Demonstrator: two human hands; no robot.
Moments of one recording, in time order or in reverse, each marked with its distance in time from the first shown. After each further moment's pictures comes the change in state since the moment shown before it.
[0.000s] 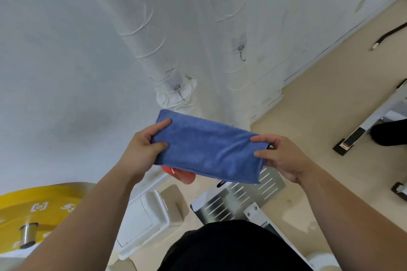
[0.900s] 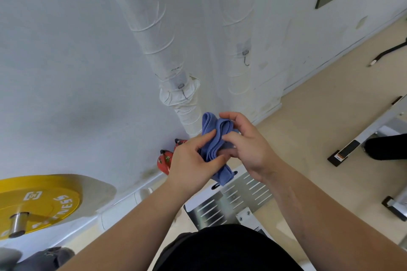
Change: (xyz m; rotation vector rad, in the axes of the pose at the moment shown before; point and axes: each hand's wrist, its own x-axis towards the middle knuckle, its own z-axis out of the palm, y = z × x) left_hand -0.059 0.026 0.099 0.005 -0.017 0.215; right_hand -0.046 -0.059 0.104 -0.034 -0.115 -0.235
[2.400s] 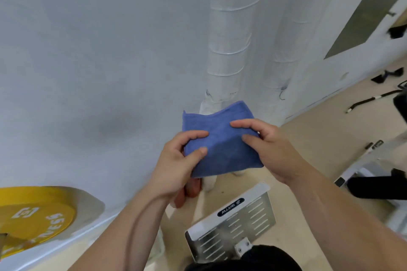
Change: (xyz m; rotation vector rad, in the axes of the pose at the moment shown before) left_hand 0.026 -0.058 -0.217 -0.350 0.107 -0.009; right_hand 0.060 -0.037 0.161 -0.480 0.042 -0.180
